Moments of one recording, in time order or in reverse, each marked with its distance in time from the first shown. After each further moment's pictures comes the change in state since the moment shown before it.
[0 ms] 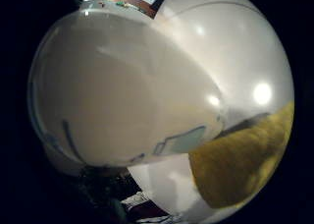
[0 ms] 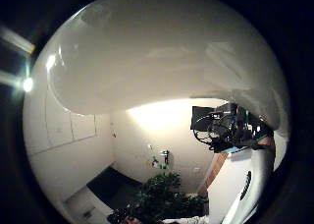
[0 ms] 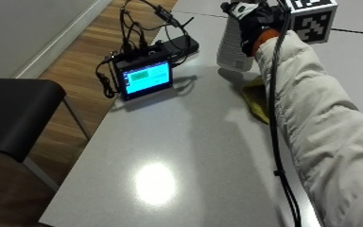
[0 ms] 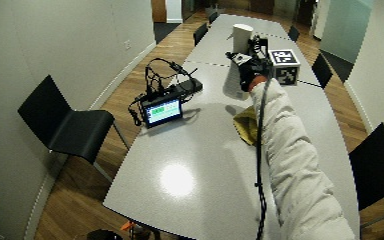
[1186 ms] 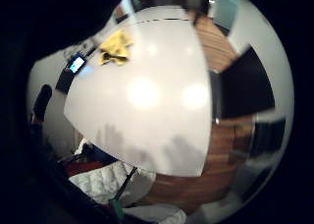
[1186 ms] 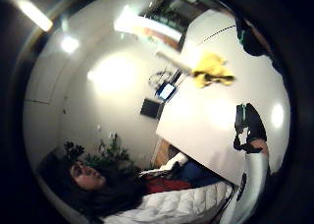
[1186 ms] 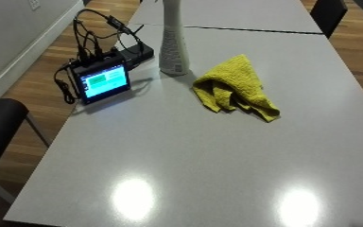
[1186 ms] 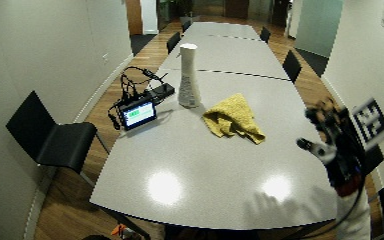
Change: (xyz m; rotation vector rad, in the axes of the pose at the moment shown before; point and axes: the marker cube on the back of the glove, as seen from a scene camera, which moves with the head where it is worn) arm 0.022 0.288 -0.151 -0.130 0.429 -0.170
